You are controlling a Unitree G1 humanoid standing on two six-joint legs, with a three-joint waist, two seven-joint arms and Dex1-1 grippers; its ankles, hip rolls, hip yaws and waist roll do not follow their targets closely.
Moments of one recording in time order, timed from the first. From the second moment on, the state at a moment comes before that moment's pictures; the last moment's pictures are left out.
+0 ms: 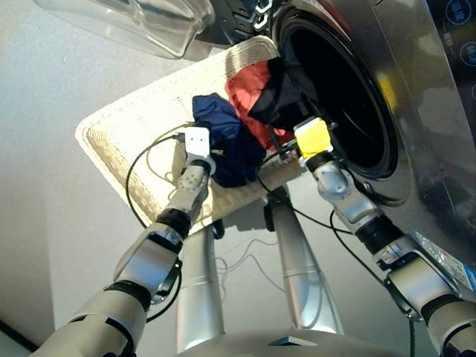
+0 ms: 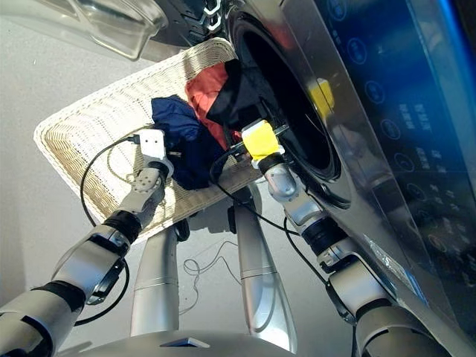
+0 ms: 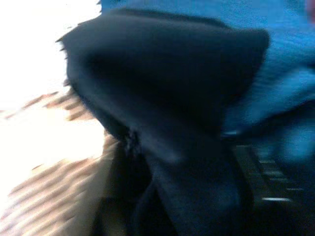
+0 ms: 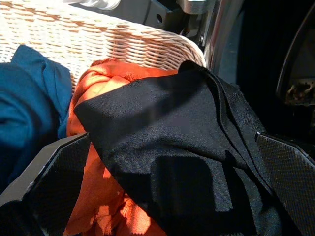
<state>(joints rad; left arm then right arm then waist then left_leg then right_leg) -0.78 0.24 -0.41 0.99 -0.51 -0.30 0.07 -0.63 -0.44 0.54 0.41 0.16 -0.33 -0.15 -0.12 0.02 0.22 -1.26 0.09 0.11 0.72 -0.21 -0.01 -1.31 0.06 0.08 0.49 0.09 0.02</state>
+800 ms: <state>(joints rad) -0.48 0.17 -0.42 0.62 -0.88 -0.32 -0.13 -0.61 -0.52 0.73 0.49 -0.32 -0.29 -0.11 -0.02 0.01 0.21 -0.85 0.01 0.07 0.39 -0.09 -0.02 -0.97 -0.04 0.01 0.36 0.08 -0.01</state>
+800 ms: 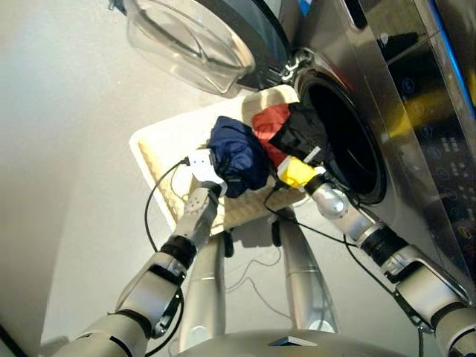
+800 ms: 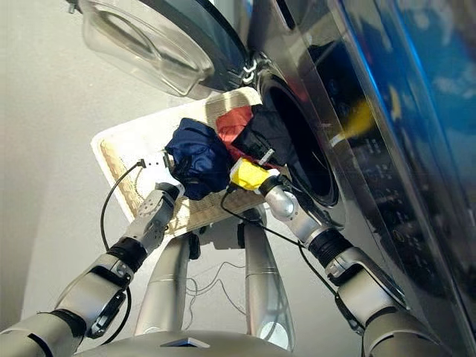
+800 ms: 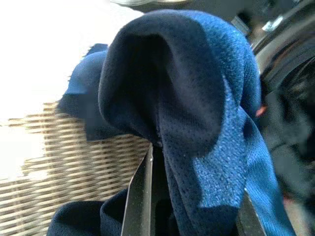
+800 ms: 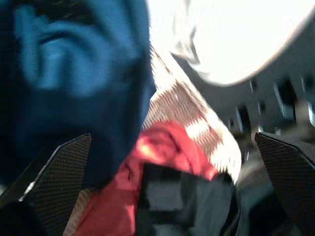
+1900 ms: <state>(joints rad) -0.40 0.23 -0.55 0.34 -1.24 -0.25 -0.19 -0.73 -0.36 0.82 0.64 -0.54 -0.23 -0.25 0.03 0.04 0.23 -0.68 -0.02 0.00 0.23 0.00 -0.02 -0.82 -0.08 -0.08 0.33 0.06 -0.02</state>
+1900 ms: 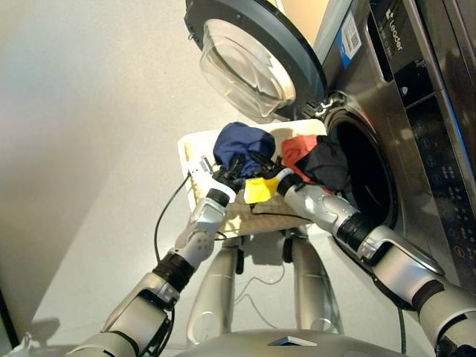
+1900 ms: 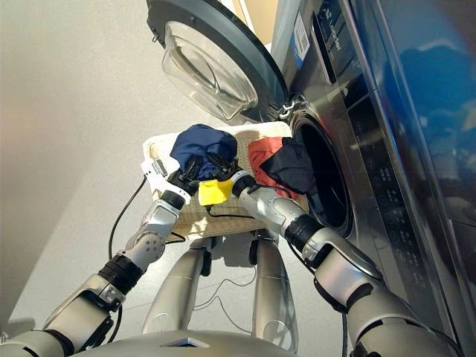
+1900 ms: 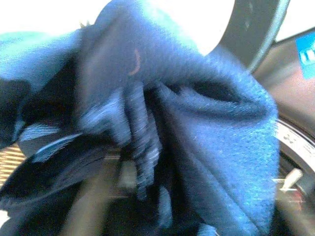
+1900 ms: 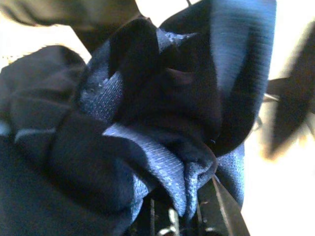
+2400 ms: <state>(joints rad) -0.27 0.19 -0.40 0.27 -1.14 -0.35 -0.10 -0.51 -0.21 0.36 0.74 0.25 -0.28 -0.35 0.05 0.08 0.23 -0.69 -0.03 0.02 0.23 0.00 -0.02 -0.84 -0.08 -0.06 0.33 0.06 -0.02</state>
